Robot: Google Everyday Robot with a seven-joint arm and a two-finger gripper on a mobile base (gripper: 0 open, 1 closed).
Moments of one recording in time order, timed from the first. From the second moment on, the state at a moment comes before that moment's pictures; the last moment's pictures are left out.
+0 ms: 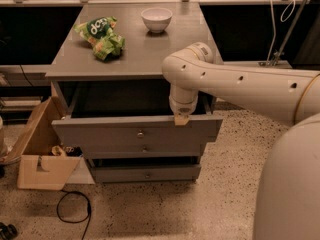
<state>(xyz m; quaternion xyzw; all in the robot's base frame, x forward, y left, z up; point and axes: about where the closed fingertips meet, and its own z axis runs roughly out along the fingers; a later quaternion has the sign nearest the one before) 0.636 -0.076 0.675 -0.71 0.70 -0.07 0.07</state>
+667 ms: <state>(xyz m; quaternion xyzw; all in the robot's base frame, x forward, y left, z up) 0.636 -0.076 0.675 -0.71 0.70 -0.07 0.07</state>
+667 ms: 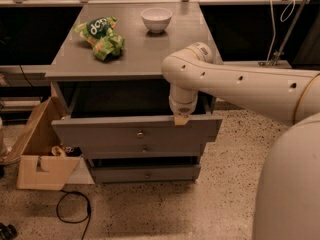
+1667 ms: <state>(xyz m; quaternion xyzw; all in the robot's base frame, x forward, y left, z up) 0.634 -0.075 0.674 -0.72 0.69 -0.07 0.07</state>
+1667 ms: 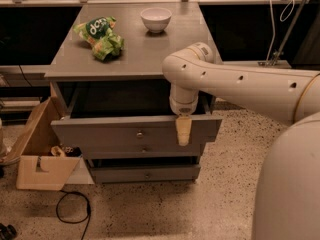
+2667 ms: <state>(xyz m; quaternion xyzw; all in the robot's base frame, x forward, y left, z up) 0.608 -0.082 0.644 -0.73 0.69 0.02 0.01</state>
